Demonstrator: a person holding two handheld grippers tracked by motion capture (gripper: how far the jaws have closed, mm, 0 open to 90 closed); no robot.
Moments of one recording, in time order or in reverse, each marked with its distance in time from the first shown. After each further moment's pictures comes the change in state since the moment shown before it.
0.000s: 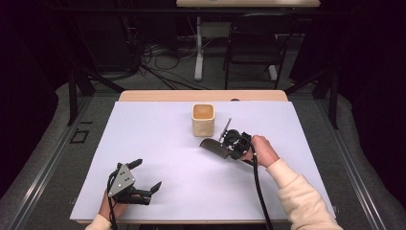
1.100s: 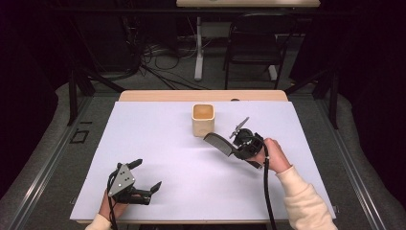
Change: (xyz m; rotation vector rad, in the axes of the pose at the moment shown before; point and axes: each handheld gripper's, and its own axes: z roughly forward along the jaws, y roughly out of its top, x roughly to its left) left arm 0.000 -0.001 0.000 0.005 0.000 -0.005; right arm -0.006 -0.031 -0.023 -0.172 0.036 0.083
